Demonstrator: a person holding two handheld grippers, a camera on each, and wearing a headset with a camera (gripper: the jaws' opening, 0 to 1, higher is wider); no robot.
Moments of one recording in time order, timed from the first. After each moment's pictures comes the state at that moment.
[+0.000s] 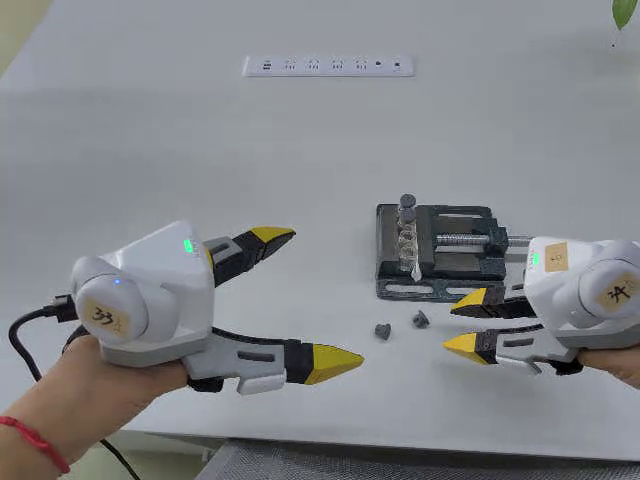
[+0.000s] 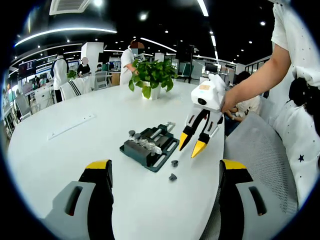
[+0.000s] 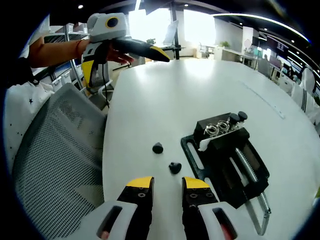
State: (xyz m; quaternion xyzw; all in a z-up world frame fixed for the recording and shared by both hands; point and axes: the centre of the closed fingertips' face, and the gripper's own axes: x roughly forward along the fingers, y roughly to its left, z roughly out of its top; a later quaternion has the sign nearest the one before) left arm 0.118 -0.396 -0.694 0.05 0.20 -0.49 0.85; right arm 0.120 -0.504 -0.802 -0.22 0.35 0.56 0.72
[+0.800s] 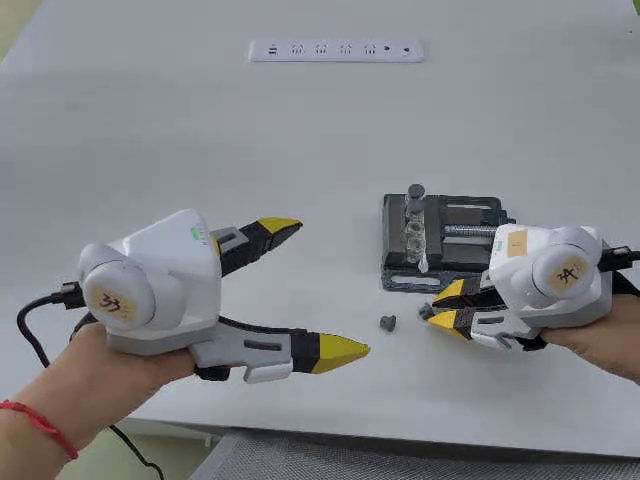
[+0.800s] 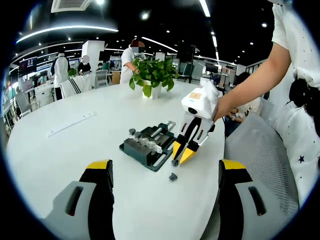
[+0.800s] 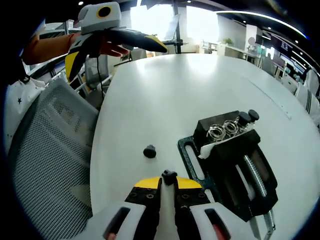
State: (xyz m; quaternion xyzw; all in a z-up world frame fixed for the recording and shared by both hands) left arm 0.119 -0.399 -0.696 0.05 0.20 -0.49 0.85; right arm 0.130 -0.487 -0.823 -0.23 0.36 0.56 0.70
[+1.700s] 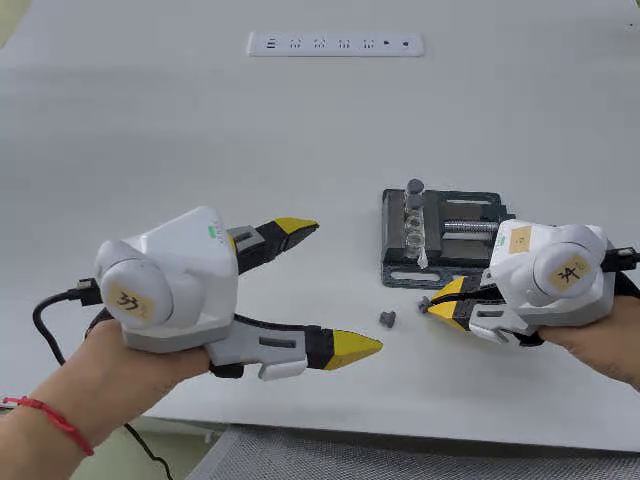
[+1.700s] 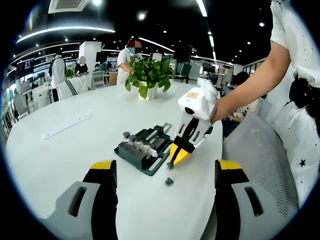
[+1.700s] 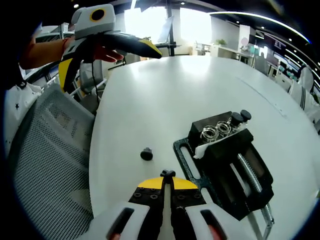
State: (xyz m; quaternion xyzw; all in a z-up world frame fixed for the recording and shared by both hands) left arm 0.119 -0.412 -0.696 0.05 0.20 -0.50 0.84; right arm 0.135 -0.490 -0.817 -0.22 0.36 0.54 0.73
